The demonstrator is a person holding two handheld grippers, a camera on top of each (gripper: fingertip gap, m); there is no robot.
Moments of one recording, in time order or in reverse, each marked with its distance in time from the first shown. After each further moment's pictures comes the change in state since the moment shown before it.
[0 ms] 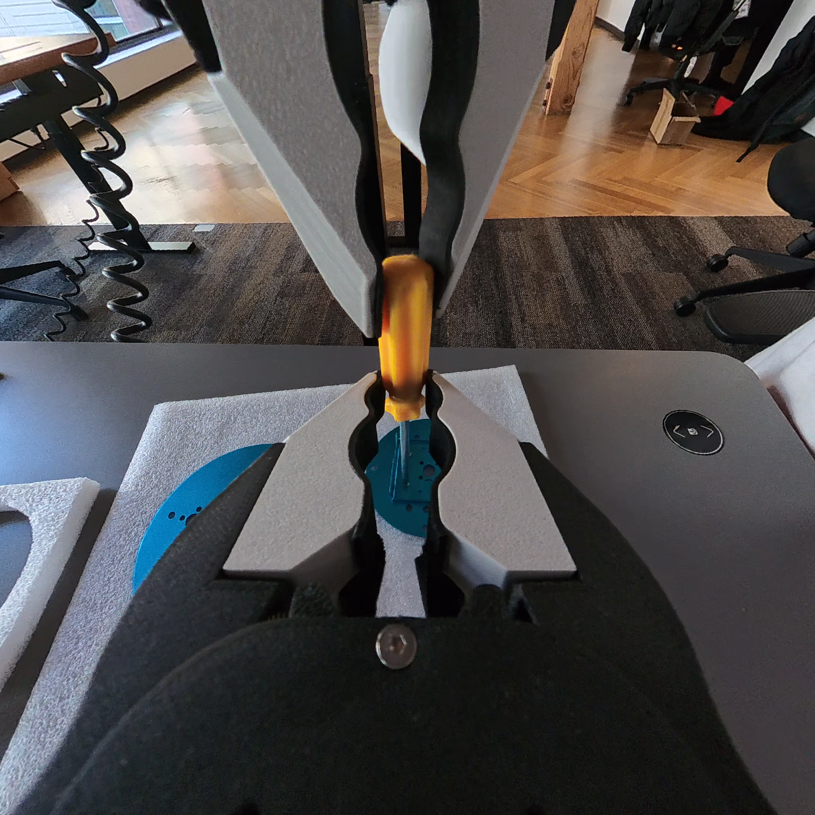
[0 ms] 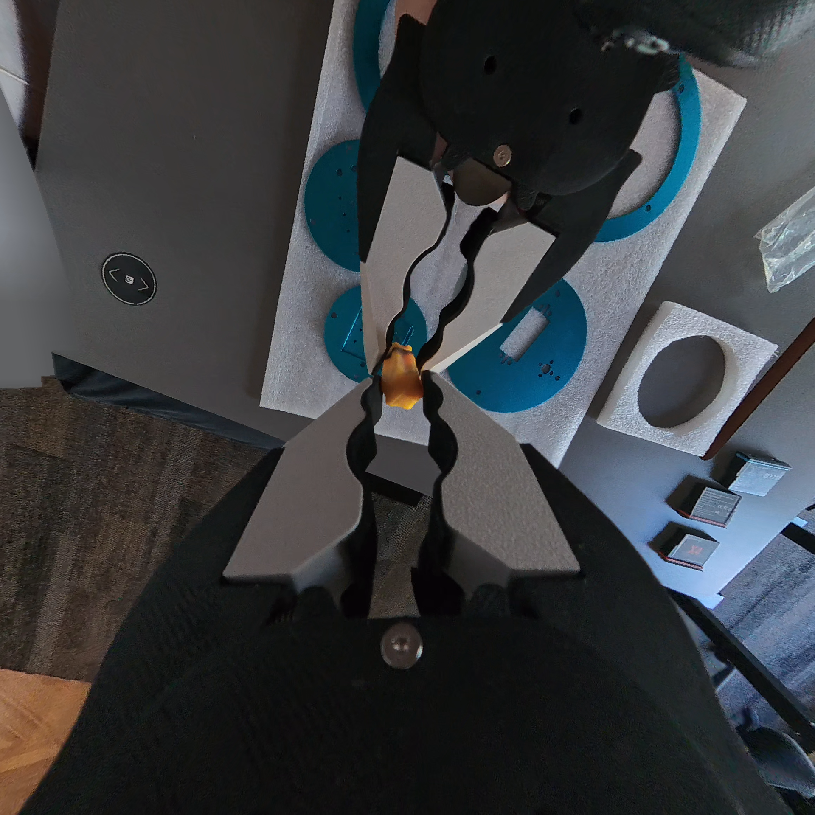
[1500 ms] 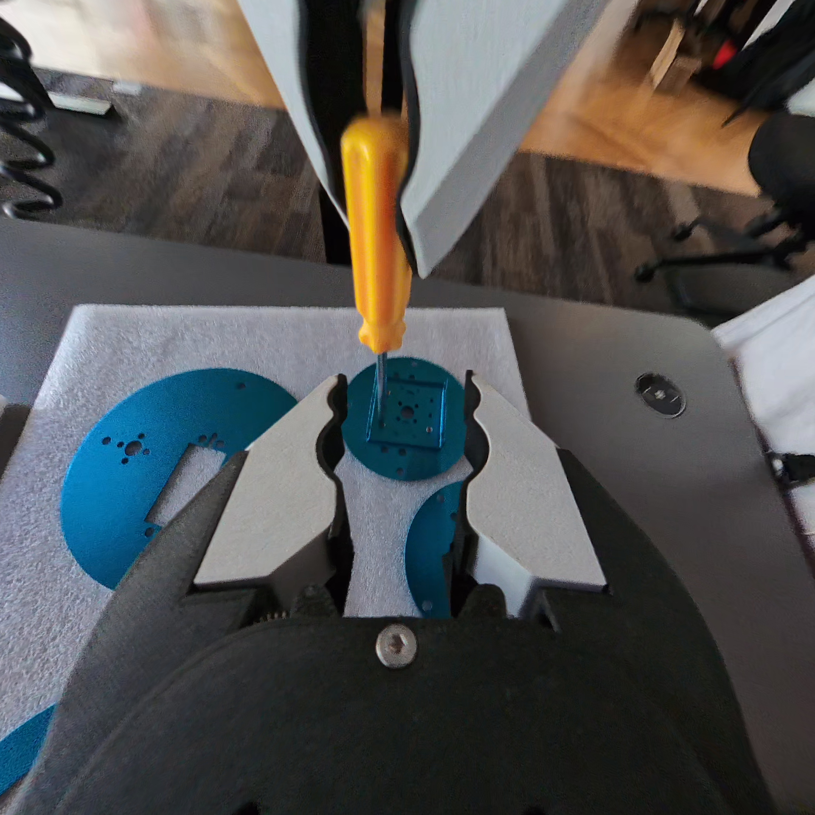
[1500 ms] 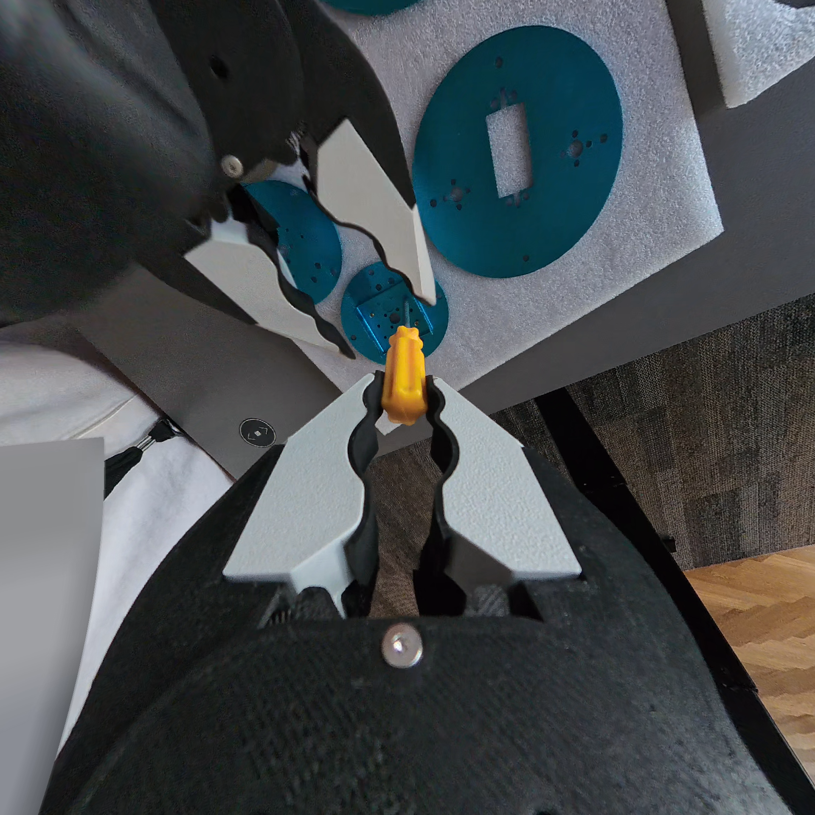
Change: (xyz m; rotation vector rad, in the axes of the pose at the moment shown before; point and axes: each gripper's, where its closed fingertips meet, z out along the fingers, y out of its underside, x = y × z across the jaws) left arm 0.004 0.032 -0.002 -0.160 0.067 -0.154; right arm 0.006 0.013 0.009 -0.219 -0.025 0.969
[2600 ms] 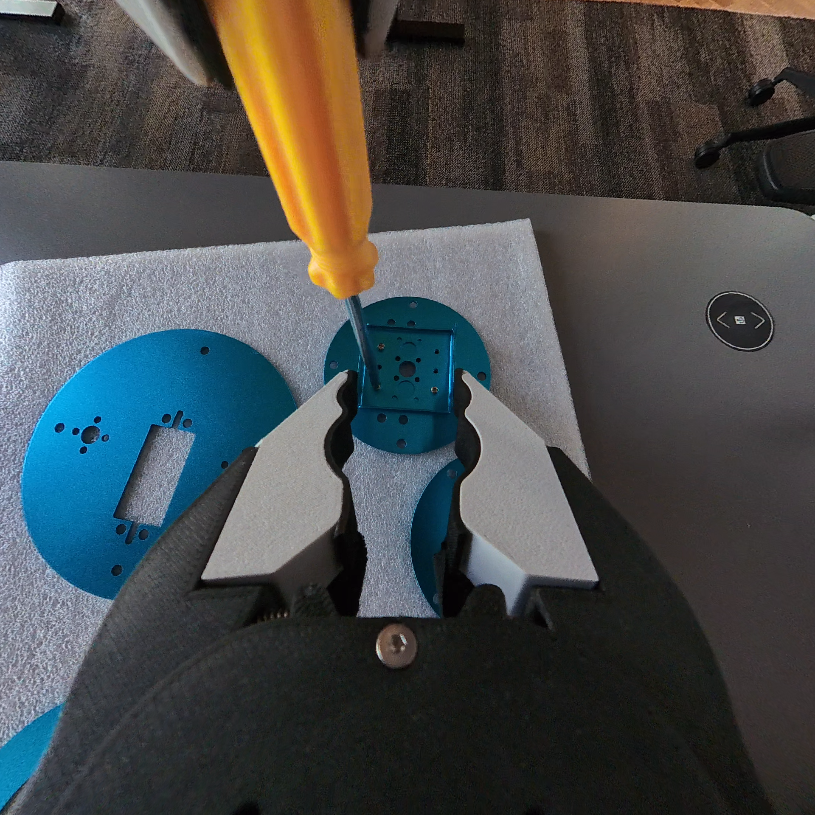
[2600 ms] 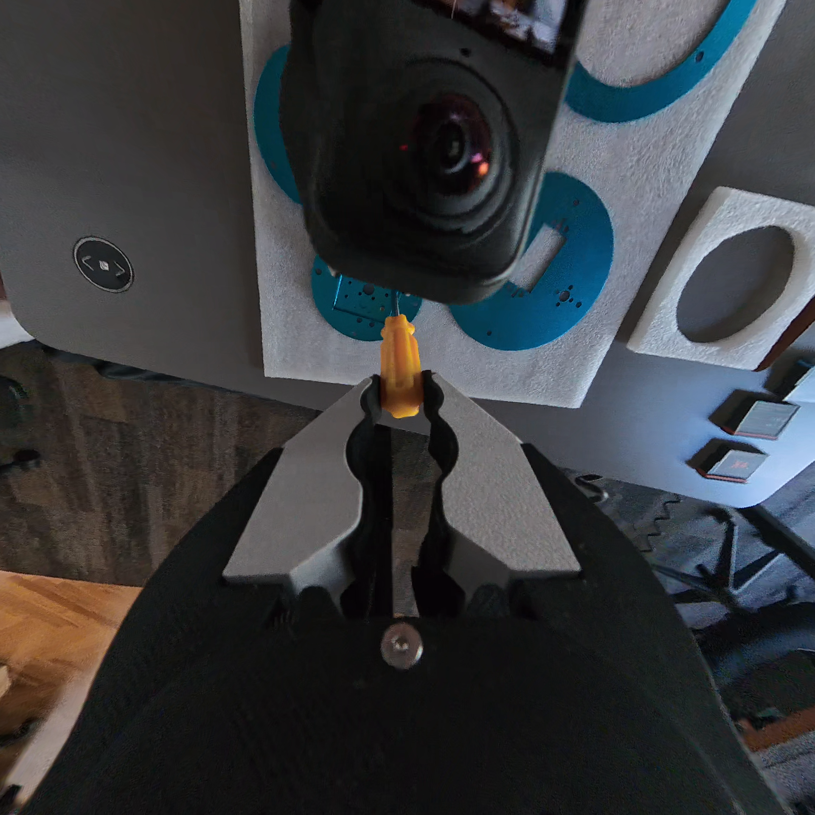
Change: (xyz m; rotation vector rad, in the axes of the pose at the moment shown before) left arm 0.001 0.041 0.022 -0.213 -0.029 0.093; right arm 0.005 0.003 -0.004 0.007 0.095 -0.807
